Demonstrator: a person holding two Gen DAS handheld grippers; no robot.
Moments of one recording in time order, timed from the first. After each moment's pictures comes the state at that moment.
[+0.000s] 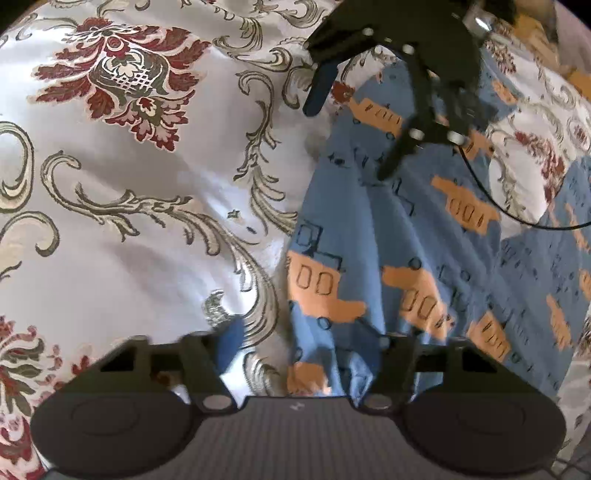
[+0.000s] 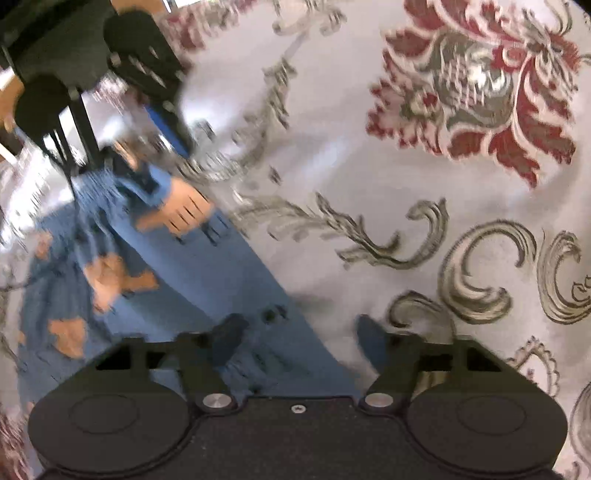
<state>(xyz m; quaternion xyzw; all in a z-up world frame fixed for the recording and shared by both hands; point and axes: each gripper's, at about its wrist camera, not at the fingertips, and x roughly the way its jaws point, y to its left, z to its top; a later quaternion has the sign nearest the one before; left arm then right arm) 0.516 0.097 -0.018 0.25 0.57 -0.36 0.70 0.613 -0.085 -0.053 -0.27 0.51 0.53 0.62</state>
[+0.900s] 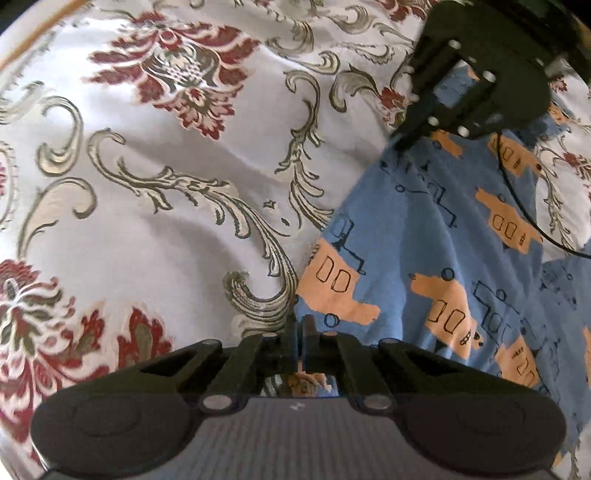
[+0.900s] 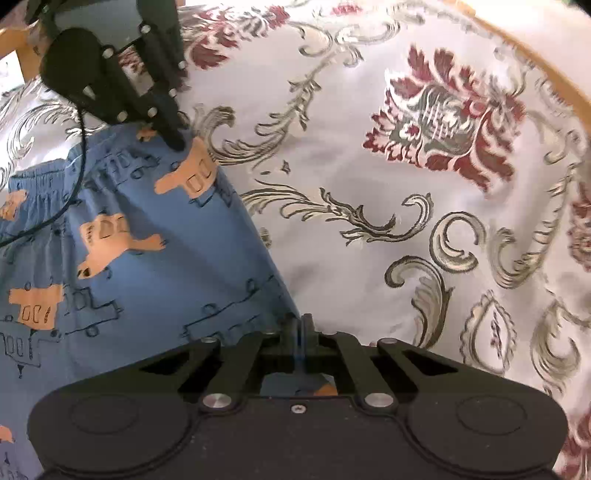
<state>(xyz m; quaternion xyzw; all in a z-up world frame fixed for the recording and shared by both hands) 0.493 0.089 -0.024 0.25 0.55 -0.26 0.76 0.512 -0.118 -0.031 -0.32 0.38 0.46 0.74</state>
